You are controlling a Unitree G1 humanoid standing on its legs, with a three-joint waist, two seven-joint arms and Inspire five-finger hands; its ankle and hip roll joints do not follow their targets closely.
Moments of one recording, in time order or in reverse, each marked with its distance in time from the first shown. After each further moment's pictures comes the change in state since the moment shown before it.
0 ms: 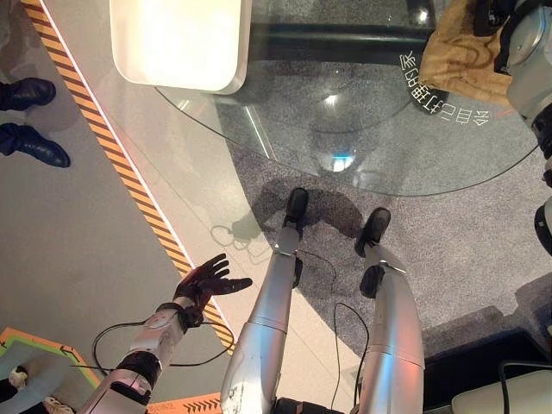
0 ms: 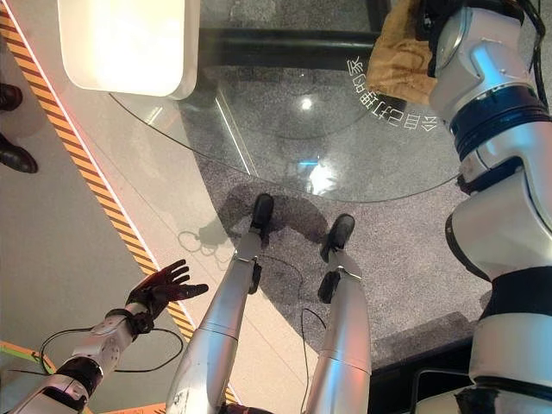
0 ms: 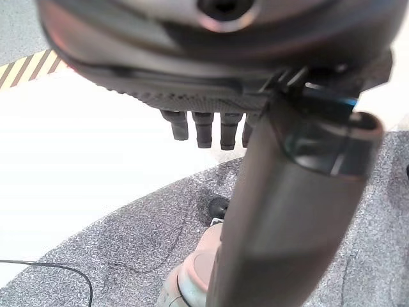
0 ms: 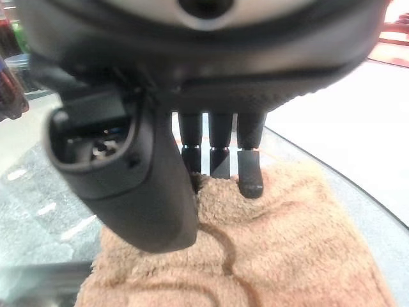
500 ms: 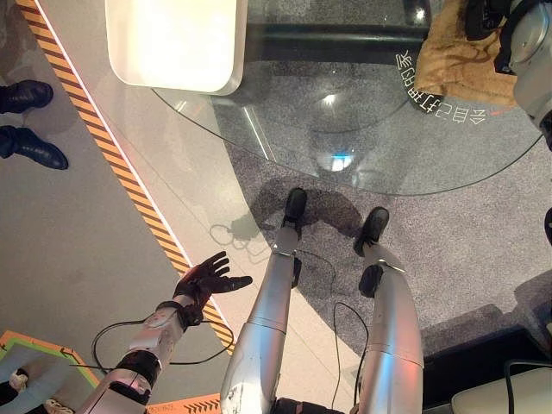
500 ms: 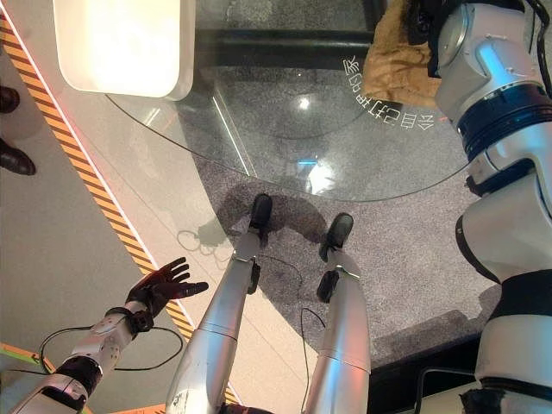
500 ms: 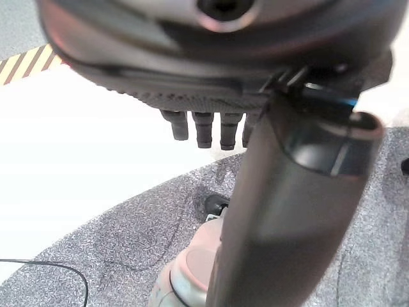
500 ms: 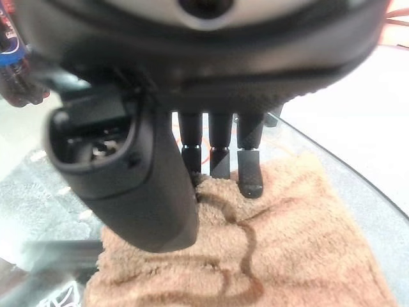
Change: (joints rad) left arm 0.000 0.006 0.009 -0.020 0.002 0.005 -0.016; right arm 0.000 -0.036 0.020 -0.064 -0.001 -0.033 0.077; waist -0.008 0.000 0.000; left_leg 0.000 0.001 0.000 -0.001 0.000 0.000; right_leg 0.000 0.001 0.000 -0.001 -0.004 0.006
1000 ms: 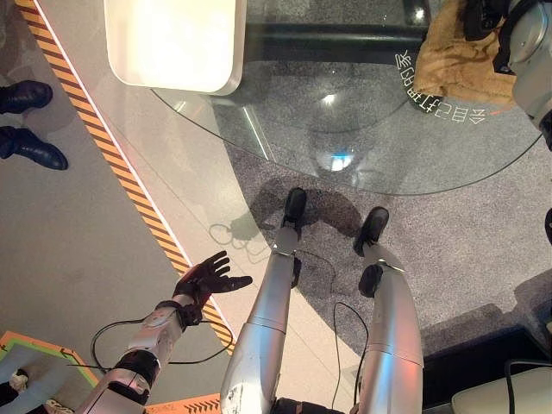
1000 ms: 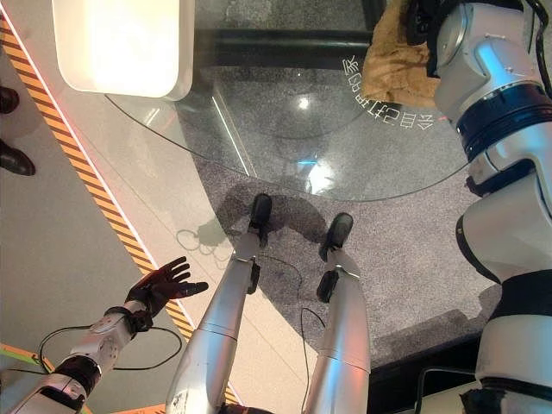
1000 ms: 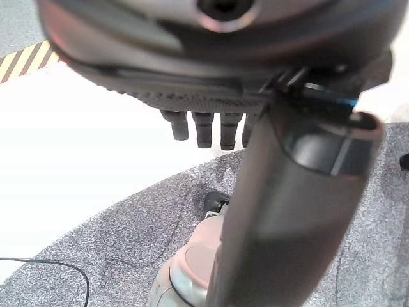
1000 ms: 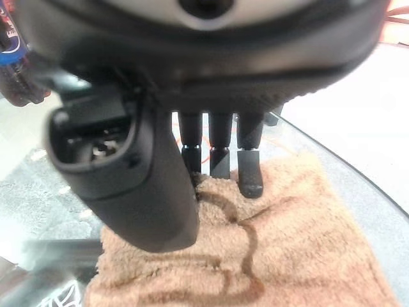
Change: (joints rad) left arm 0.000 0.004 0.000 0.000 0.001 0.000 0.001; right arm 0.000 0.000 0.000 -0.010 0.000 0.008 0.001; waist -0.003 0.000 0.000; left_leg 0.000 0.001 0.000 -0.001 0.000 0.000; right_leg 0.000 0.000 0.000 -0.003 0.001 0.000
